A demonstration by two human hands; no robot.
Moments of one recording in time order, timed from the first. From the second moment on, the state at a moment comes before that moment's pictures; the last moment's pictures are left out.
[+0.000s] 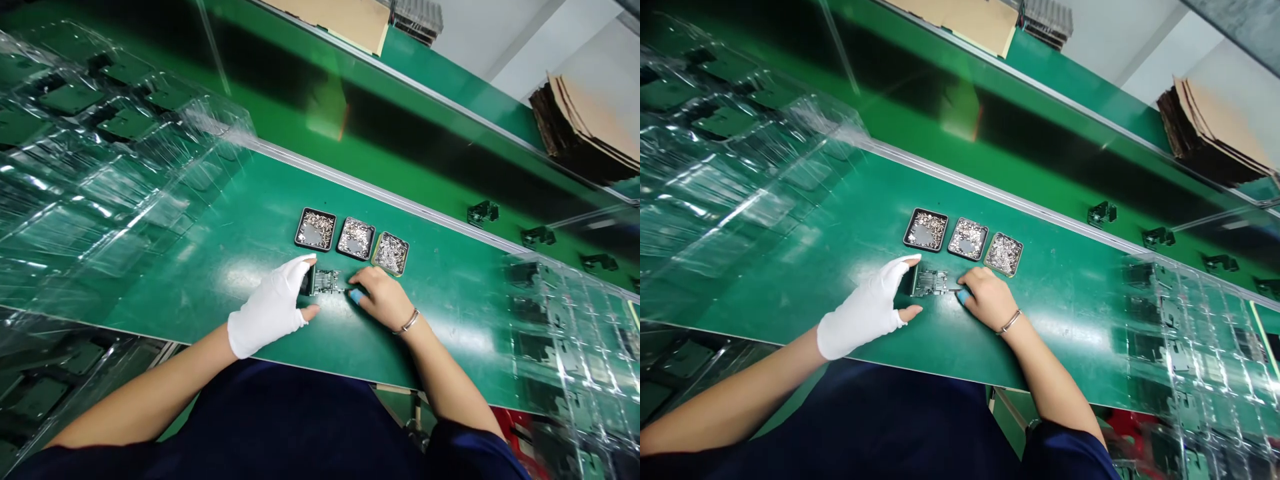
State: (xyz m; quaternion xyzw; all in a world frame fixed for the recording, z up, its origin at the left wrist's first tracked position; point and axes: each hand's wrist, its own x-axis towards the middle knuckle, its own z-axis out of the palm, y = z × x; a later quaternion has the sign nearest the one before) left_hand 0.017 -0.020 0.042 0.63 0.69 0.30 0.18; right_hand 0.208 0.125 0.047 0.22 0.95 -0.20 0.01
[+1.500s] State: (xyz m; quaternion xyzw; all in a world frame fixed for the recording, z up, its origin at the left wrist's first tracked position) left_hand 0.011 -0.019 0.034 0.65 0.69 0.25 0.22; right_hand 0.214 0.114 0.046 0.19 0.95 -0.24 0.07
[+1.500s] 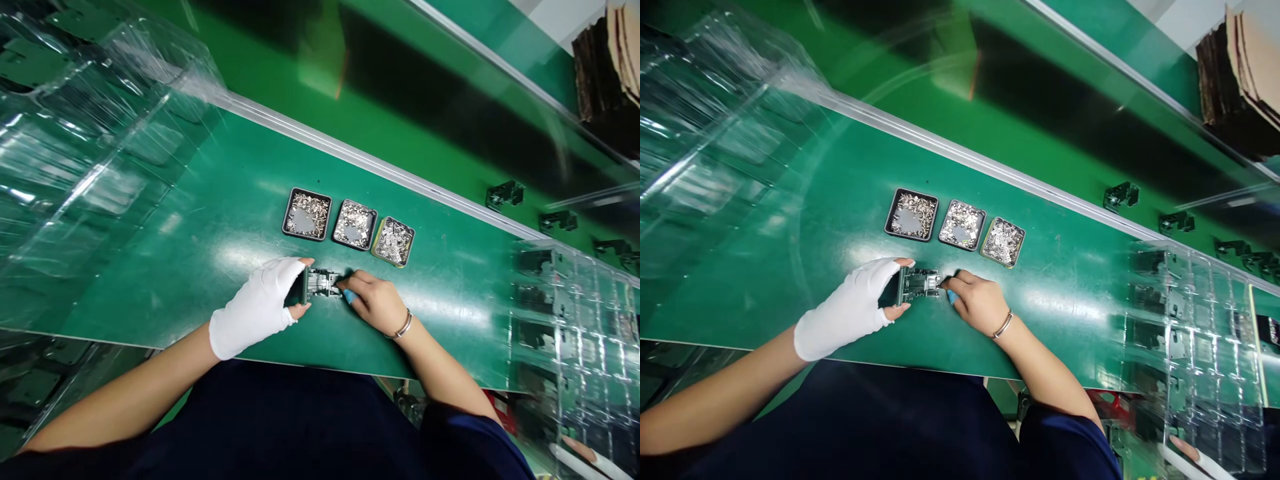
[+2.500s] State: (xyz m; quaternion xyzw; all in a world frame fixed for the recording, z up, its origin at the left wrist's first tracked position) left_hand 0.024 -0.019 0.035 0.74 0.60 0.28 0.11; right_hand 0.204 0.080 0.057 0.11 0.96 -0.02 -0.24
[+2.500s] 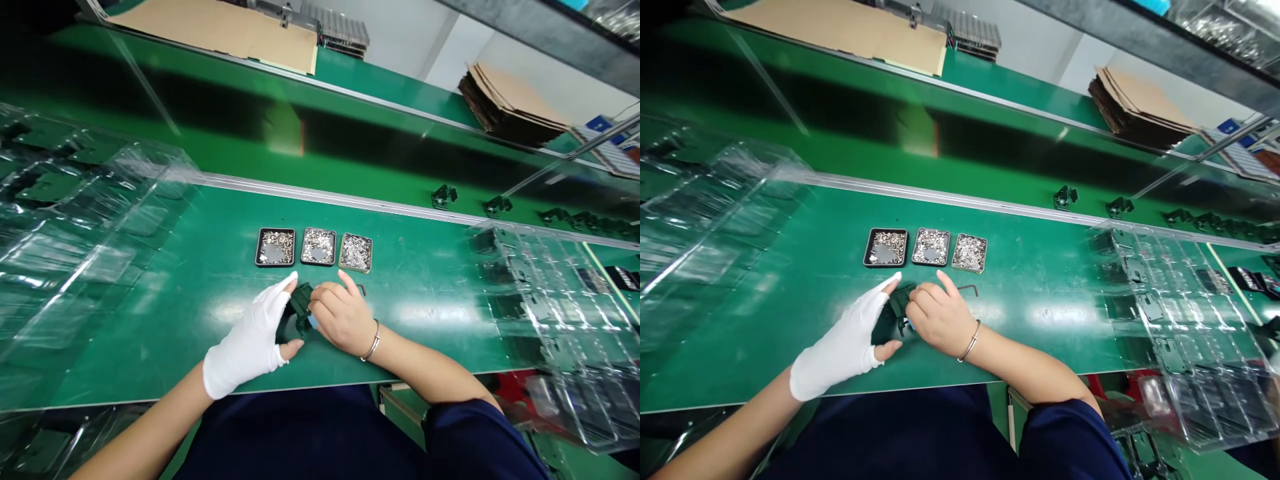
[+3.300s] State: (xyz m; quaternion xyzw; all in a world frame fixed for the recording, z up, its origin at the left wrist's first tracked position) left_hand 0.014 -0.007 0.066 0.64 0.68 0.34 0.13; right_hand 0.227 0.188 0.055 0.33 0.89 -0.20 -0.23
